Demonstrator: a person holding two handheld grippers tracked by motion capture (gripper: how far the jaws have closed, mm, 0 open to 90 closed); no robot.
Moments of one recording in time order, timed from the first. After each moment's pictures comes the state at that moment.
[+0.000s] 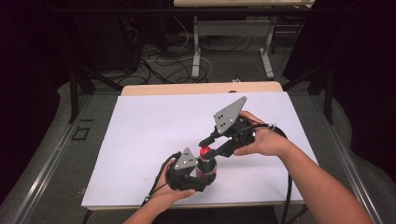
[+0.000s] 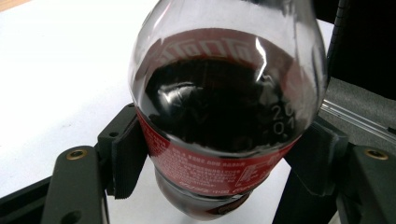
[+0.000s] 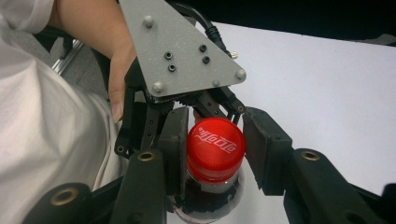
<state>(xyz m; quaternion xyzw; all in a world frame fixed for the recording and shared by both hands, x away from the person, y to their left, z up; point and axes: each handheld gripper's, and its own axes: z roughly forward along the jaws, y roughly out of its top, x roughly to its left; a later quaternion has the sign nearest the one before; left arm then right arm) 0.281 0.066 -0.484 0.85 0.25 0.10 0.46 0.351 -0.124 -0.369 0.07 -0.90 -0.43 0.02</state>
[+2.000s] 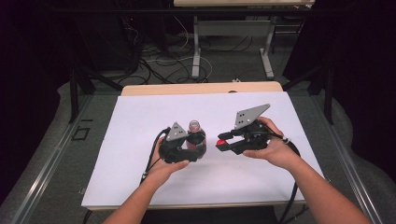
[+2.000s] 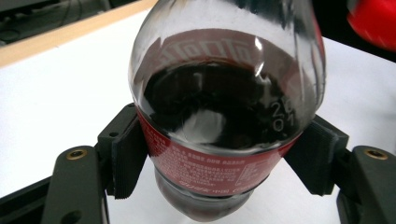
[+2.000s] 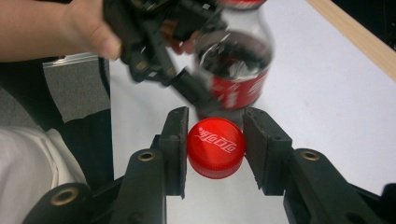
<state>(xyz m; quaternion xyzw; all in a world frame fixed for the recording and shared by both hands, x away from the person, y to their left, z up) 0.349 0.083 -0.463 0.81 0.32 0.14 0.46 0.350 -0.172 -0.402 -0.13 -0.89 -0.44 -0.06</state>
